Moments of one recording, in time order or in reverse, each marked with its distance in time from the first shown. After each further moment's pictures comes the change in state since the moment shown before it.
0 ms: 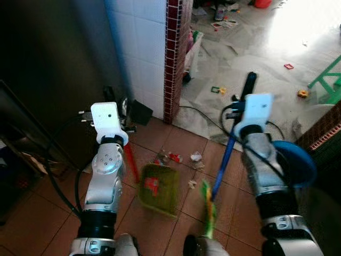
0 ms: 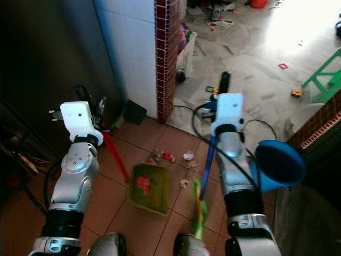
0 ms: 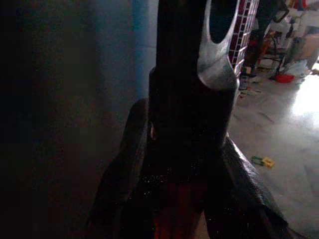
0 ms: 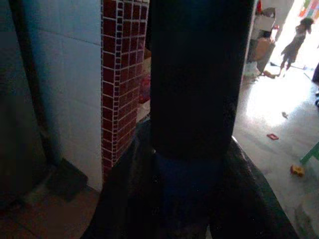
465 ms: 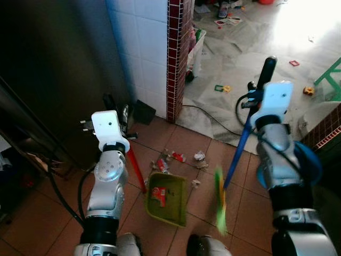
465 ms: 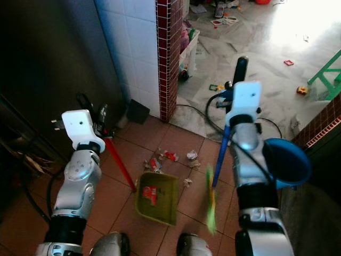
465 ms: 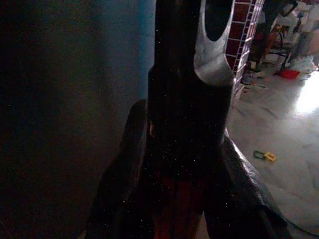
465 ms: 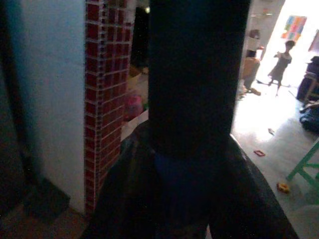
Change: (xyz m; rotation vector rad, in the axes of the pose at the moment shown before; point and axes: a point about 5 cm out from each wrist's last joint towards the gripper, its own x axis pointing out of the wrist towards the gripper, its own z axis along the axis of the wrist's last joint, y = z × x) left arm -0.007 0.002 -0.014 -0.011 0.016 0.025; right arm 0.007 -0.029 0.017 -0.057 -0.063 -0.013
